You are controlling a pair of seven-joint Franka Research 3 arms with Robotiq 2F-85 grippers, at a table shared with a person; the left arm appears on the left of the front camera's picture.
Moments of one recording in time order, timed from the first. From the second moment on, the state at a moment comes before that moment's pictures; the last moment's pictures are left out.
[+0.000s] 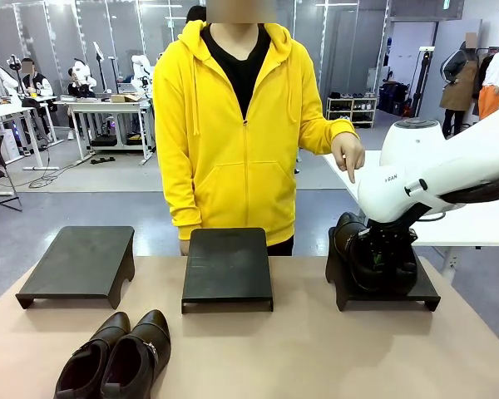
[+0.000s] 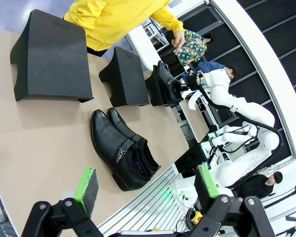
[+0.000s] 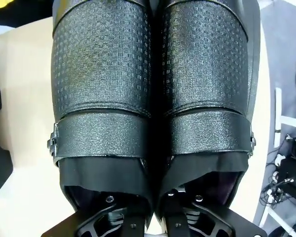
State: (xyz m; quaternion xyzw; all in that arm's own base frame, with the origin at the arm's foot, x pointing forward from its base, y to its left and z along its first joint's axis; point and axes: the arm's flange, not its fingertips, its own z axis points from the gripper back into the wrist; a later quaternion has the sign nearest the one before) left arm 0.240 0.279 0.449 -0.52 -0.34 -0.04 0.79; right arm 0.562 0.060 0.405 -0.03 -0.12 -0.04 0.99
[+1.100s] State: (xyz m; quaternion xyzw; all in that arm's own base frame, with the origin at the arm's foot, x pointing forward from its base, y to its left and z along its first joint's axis) left arm 0.240 0.279 0.449 -0.52 -0.34 -0.04 0.79; right arm 0.551 0.055 0.421 -0.03 -0.13 -0.05 0.99
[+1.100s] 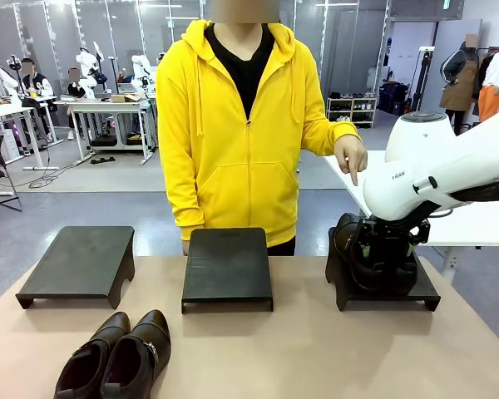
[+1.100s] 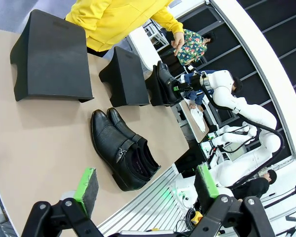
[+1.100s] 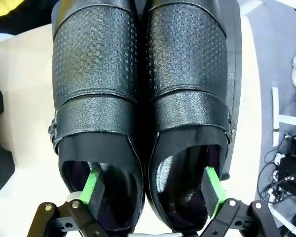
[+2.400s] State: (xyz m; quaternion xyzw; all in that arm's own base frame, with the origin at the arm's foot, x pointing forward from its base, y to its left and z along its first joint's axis) left arm 0.240 0.279 0.449 -0.52 -0.34 -0.04 0.79; right arm 0.550 0.055 0.422 -0.03 -0.13 -0.05 0.99
